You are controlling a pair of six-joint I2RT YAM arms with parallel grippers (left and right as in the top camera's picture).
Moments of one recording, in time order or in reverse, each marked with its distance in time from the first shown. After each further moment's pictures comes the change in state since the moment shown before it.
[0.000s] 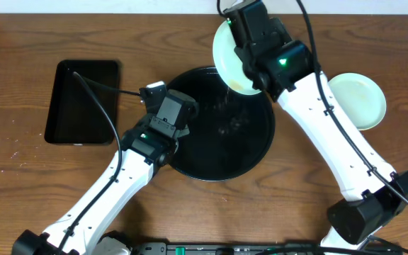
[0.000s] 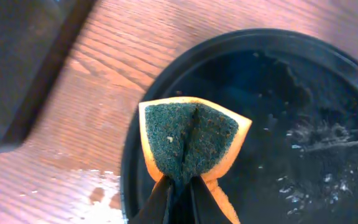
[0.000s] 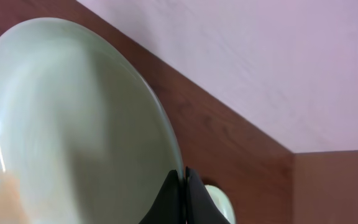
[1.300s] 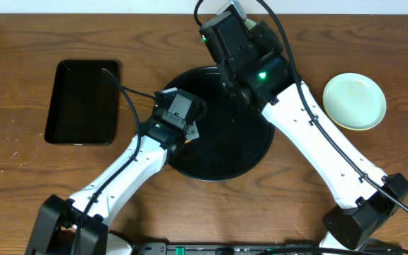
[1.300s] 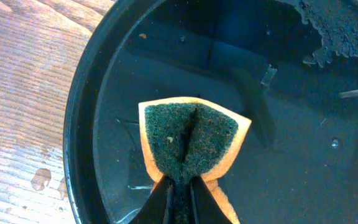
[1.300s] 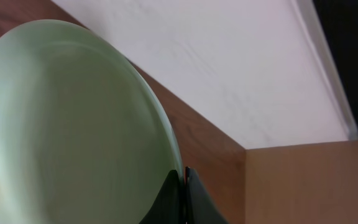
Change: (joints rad) left arm 0.000 0.154 0.000 0.029 0.150 -0.018; right arm 0.096 0.000 0.000 -0.007 0.217 -0.031
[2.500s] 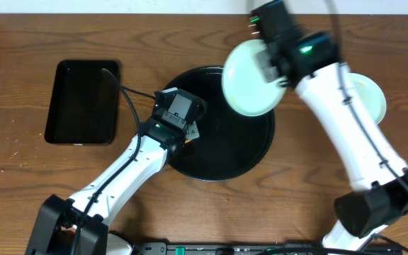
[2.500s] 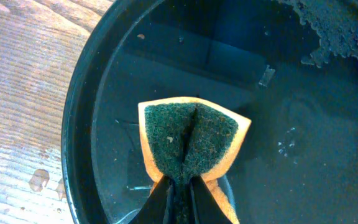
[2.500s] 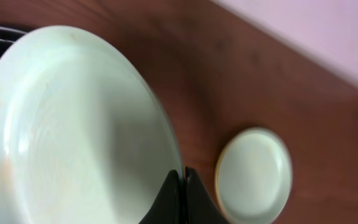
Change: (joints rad) left arm 0.000 0.000 0.000 0.004 0.003 0.000; right arm -0.274 0.000 -0.005 -0.240 -0.492 0.269
